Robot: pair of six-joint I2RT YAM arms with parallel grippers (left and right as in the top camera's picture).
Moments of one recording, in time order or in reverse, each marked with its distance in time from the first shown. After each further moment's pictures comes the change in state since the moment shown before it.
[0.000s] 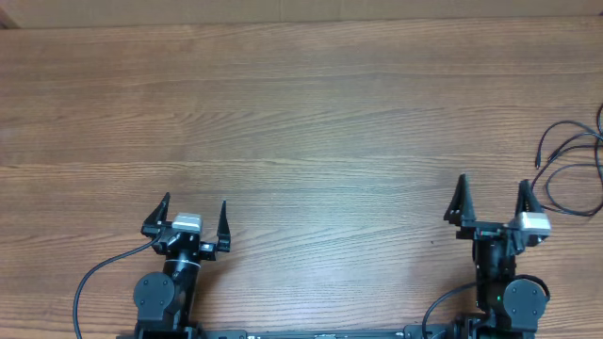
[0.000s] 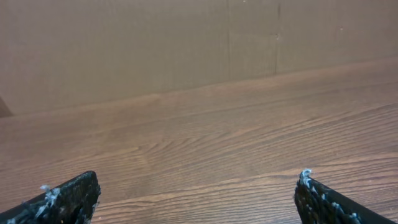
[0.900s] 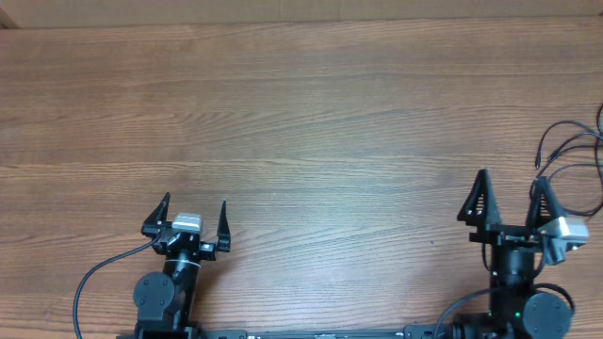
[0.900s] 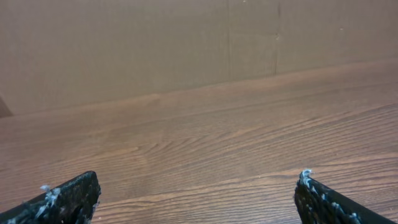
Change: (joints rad) left arm 0.000 0.000 0.000 0.000 0.000 0.000; right arm 0.077 0.015 0.214 -0.132 0.102 0.195
